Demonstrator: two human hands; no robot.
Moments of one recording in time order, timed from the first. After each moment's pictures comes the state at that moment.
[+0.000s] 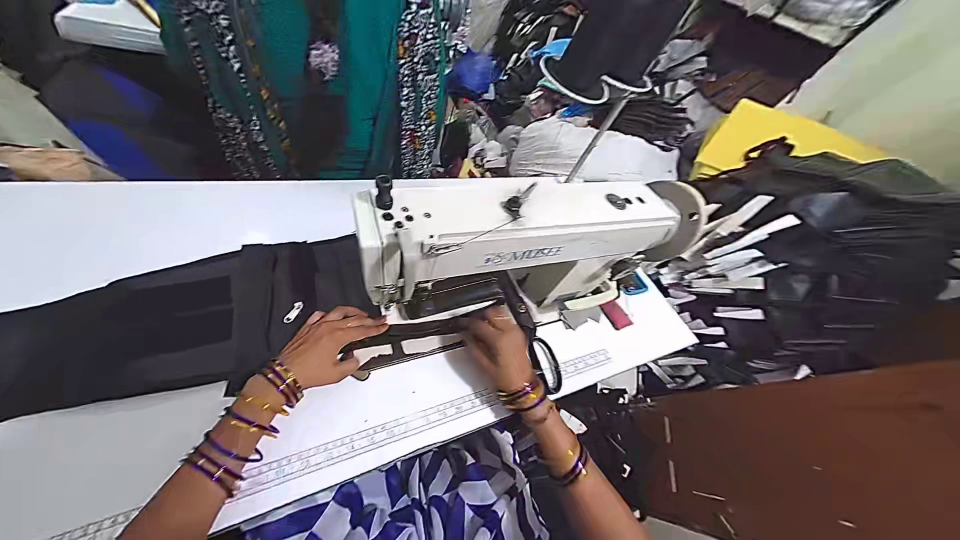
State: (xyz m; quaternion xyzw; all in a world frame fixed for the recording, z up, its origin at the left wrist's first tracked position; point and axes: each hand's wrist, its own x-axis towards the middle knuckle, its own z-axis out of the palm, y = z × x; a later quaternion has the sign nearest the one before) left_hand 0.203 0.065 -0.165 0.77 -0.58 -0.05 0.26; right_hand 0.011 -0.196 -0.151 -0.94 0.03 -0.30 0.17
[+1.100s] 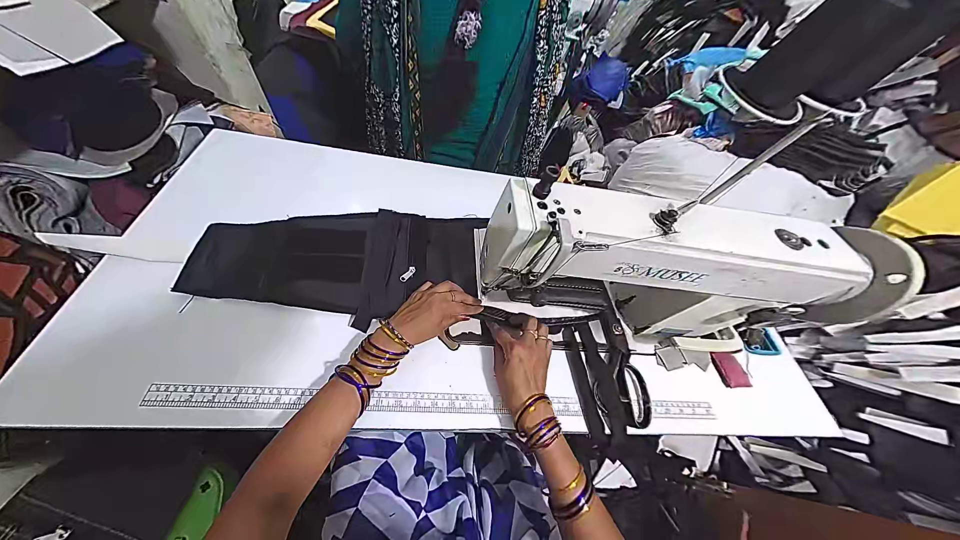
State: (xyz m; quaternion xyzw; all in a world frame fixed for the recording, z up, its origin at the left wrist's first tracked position) left_hand 0.196 0.064 -0.179 0.76 -0.57 0.01 0.31; right_hand 0.042 -0.093 -0.168 -0.96 0.11 -0.20 0.12
